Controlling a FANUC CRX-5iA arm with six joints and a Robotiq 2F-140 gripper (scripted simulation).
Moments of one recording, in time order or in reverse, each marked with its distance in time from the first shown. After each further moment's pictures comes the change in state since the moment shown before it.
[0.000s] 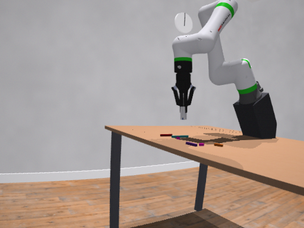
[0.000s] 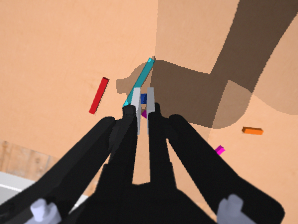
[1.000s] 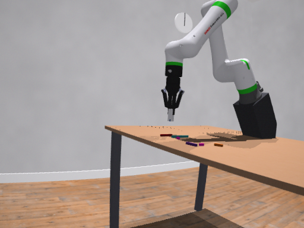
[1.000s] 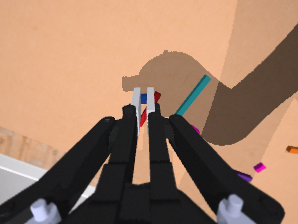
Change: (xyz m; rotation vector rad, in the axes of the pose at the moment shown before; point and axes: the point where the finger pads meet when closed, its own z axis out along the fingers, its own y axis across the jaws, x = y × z) arm 0.027 -0.084 0.013 0.060 -0.034 -0.033
